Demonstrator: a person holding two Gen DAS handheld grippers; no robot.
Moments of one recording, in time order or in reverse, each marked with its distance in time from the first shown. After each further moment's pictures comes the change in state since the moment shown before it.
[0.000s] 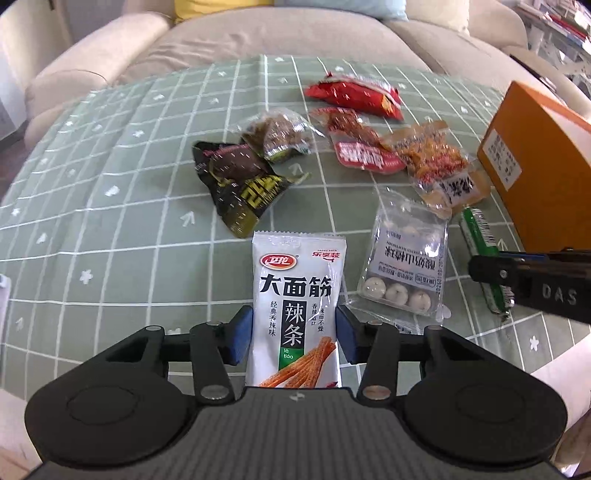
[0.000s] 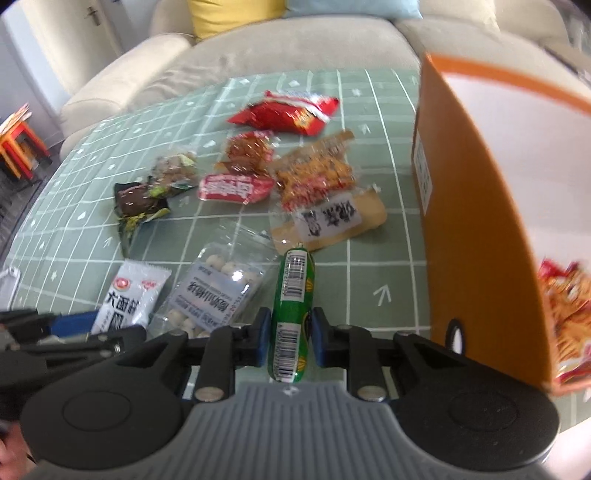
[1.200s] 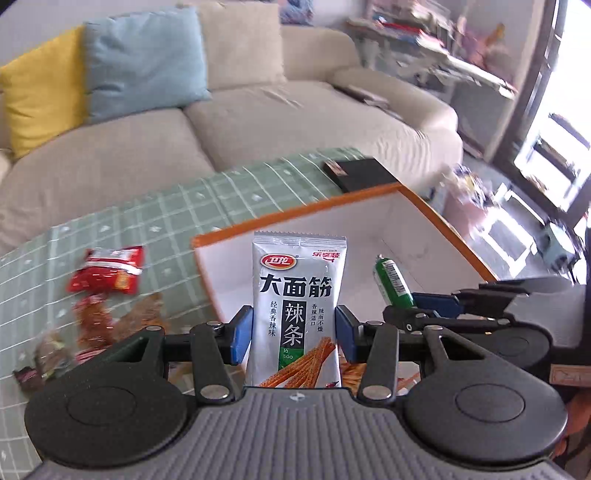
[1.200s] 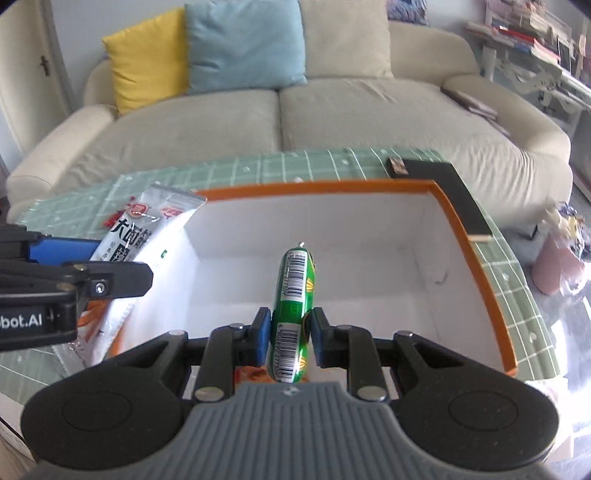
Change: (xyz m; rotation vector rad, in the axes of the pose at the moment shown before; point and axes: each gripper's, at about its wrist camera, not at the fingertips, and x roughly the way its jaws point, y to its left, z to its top) left arm -0.078 -0.235 0.103 0.334 -0.148 -0.334; right arm -0.129 -0.180 0.028 0.085 -0.134 -0.193
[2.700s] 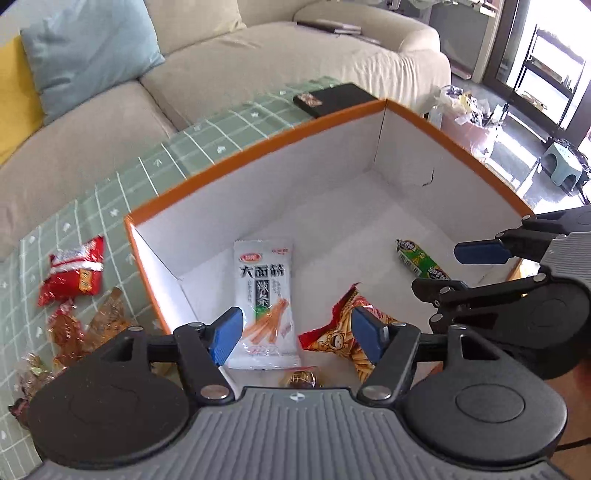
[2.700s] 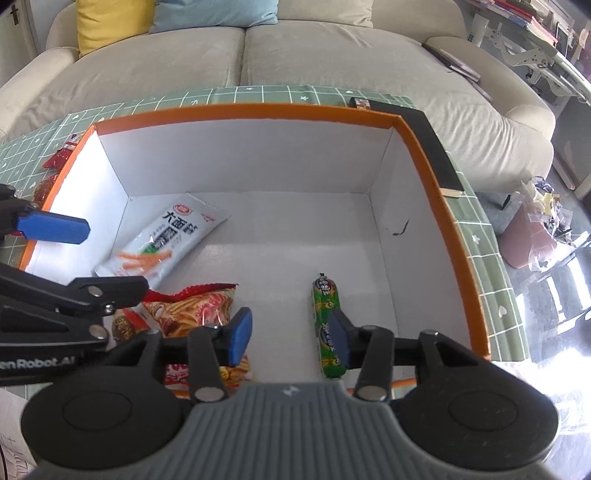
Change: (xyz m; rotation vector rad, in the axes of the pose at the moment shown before) left arm 0.056 -0.027 0.001 0.170 0.152 0.039; right arm 0.038 -0.025 -0.012 -0.048 0.164 -0.133
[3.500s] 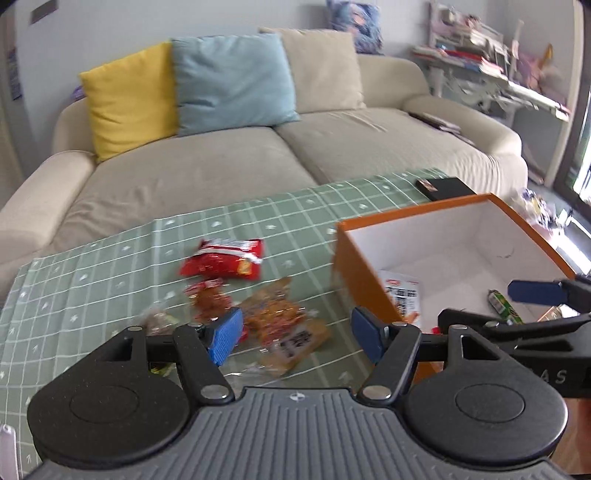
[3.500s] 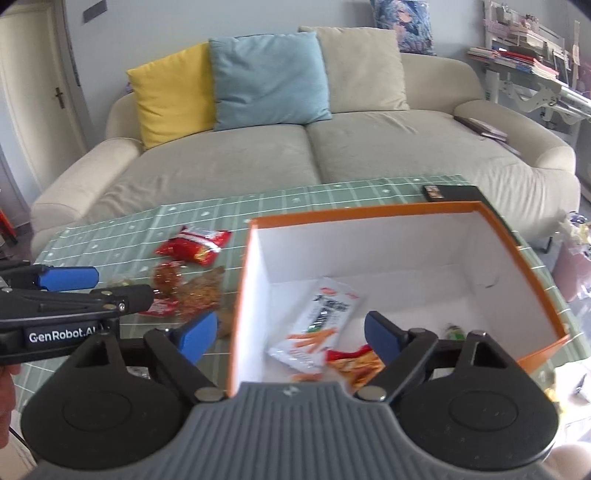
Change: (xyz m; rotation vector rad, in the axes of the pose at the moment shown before) left arm -0.100 0.105 -0.095 -0.261 -0.269 0.200; right arm -0.081 0.116 -0.018 0.084 -0.314 0.185
